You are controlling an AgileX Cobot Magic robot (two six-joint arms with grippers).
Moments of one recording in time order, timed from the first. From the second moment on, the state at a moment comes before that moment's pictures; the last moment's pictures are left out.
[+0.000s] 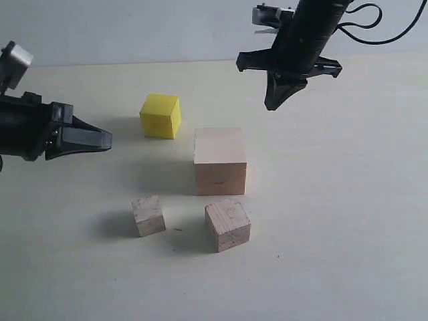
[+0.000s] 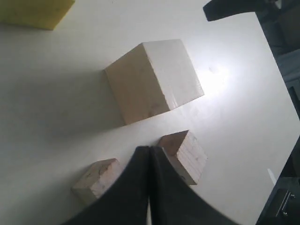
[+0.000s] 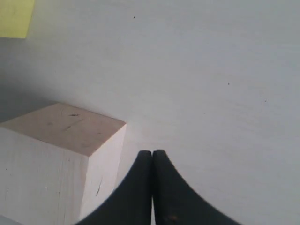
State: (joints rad) left arm -0.05 1.58 -0.71 1.75 -0.87 -1.91; right arm 0.30 2.17 -1.83 0.27 1.21 0.01
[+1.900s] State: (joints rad) left arm -0.20 2.00 -1.04 1.75 -0.80 -2.02; right arm 0.38 2.16 -1.59 0.64 1.12 -0.17
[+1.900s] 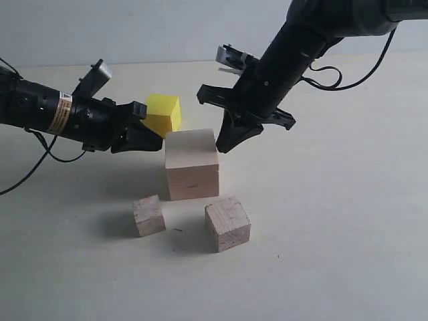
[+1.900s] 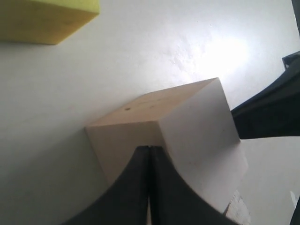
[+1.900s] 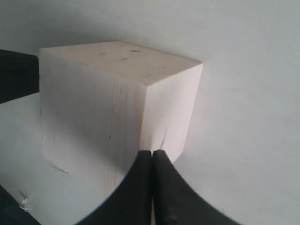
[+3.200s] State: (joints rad) left arm -0.27 2.03 -1.10 1.75 -0.65 -2.04; right arm 0.38 2.17 -1.59 0.69 1.01 -0.28
